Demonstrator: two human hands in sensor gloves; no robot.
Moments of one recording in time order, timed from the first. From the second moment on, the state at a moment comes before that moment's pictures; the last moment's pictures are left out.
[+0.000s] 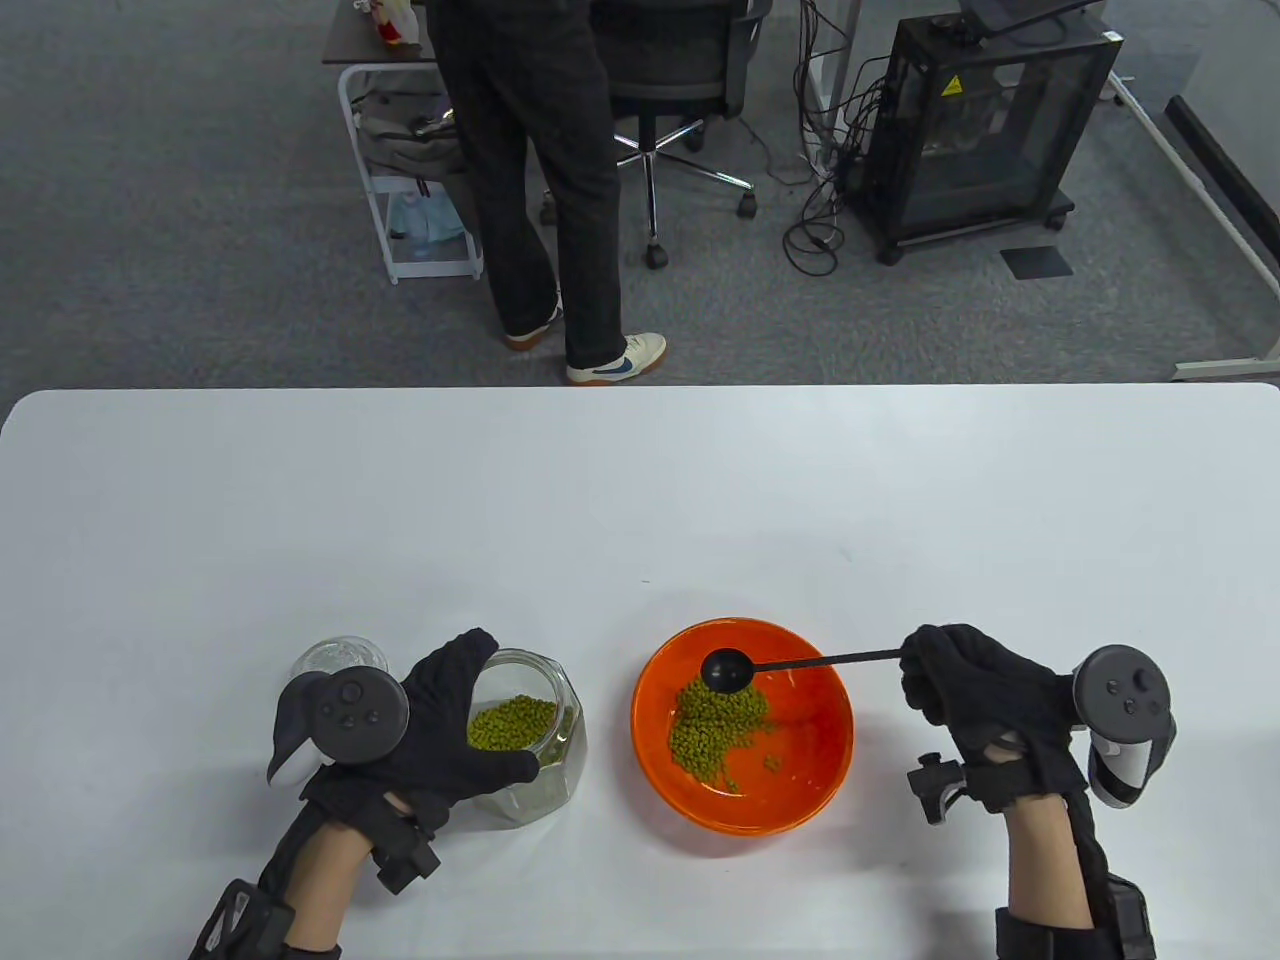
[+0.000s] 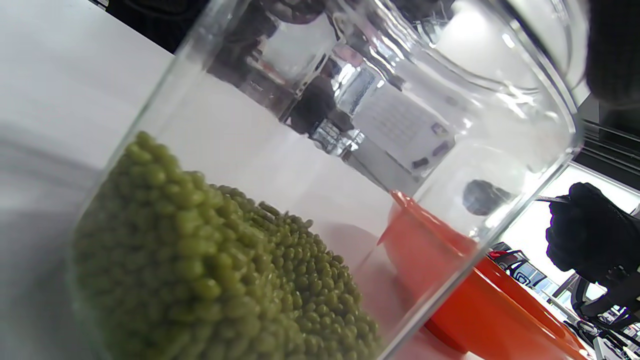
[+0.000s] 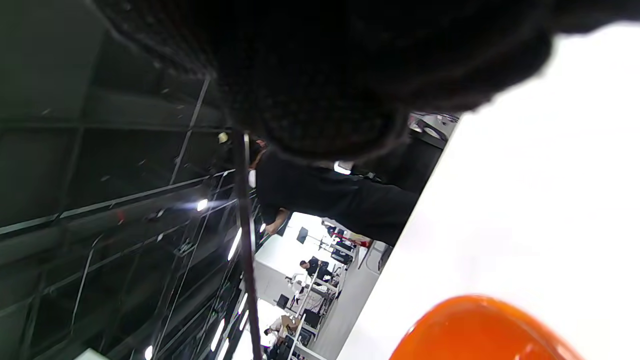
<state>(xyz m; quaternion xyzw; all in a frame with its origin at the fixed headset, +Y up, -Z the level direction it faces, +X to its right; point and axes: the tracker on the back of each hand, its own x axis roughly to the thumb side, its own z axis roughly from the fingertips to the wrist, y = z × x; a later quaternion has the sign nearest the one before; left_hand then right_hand) -0.239 -0.704 -0.288 -0.05 -0.27 0.33 0.90 0.292 -0.690 -0.295 -0.01 -0.08 0.79 0.60</state>
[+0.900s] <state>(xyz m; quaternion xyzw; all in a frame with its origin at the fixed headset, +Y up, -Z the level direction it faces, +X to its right) -0.239 -0.704 -0.289 -0.05 -0.27 0.33 0.90 0.187 -0.627 -0.304 0.06 -0.01 0.74 0.67</state>
